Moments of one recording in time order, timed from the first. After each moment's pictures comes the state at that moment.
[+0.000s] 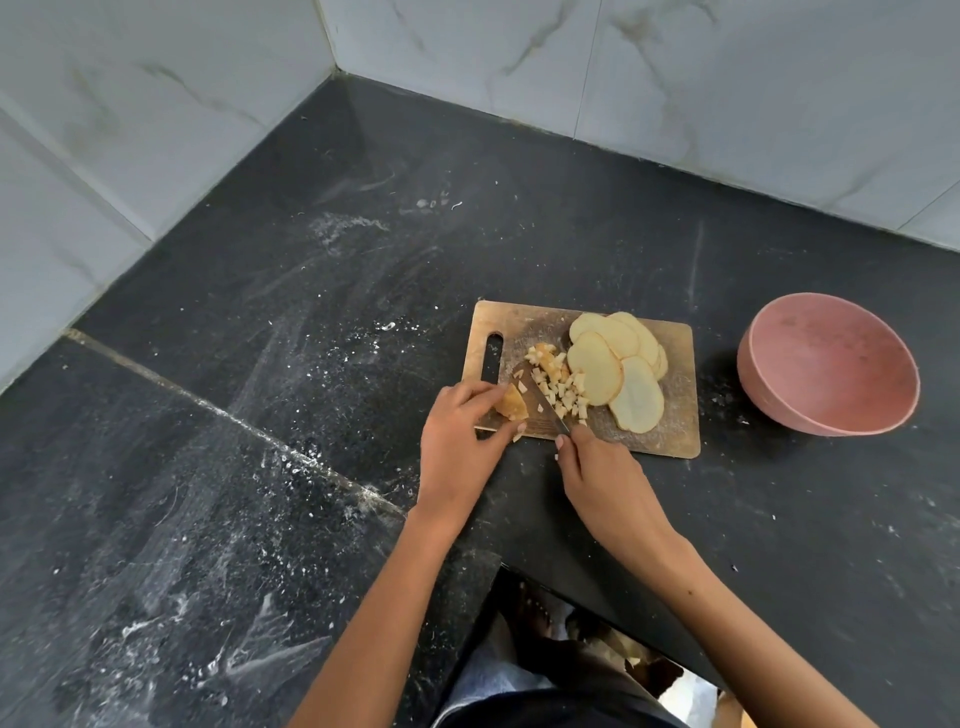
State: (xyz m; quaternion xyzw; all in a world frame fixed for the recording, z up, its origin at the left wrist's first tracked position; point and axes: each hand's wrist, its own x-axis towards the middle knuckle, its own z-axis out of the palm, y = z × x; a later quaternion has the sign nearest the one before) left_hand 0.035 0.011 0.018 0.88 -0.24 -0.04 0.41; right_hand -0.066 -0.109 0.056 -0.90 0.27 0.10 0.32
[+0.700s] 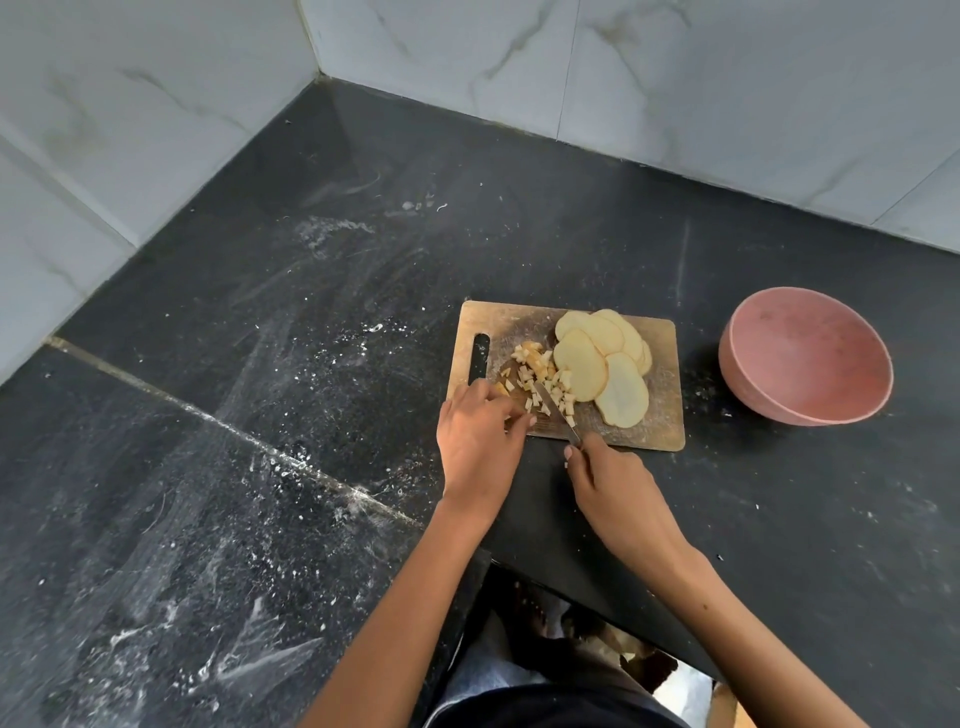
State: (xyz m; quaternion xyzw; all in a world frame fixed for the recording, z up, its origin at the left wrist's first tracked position) left_hand 0.019 -0.017 0.022 0.92 -0.24 -0.02 0.31; right_hand -0.086 -0.117 0.060 -0.89 0.30 0.11 0.31
